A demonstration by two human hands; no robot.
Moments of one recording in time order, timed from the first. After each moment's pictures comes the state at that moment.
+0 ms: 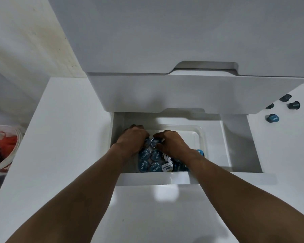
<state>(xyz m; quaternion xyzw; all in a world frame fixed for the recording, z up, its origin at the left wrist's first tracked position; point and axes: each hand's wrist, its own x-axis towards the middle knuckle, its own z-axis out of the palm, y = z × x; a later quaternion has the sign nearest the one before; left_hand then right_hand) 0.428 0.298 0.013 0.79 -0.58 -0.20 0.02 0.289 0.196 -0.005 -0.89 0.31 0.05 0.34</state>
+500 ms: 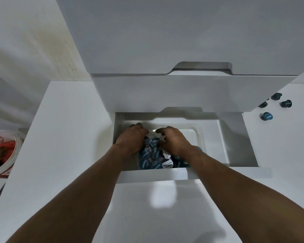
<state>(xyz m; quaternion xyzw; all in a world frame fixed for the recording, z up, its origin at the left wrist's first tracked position) 0.428 0.304 0.022 0.80 -0.57 -0.19 0.03 0.290 0.196 0.008 -0.88 0.35 0.08 0.31</state>
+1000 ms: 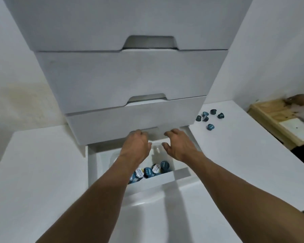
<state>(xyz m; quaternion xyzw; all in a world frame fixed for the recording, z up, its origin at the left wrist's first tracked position) 0.341 0.259 0.102 0.78 -0.61 -0.05 0.13 0.187 0.184 0.114 -0.88 0.46 -0.04 0.12</state>
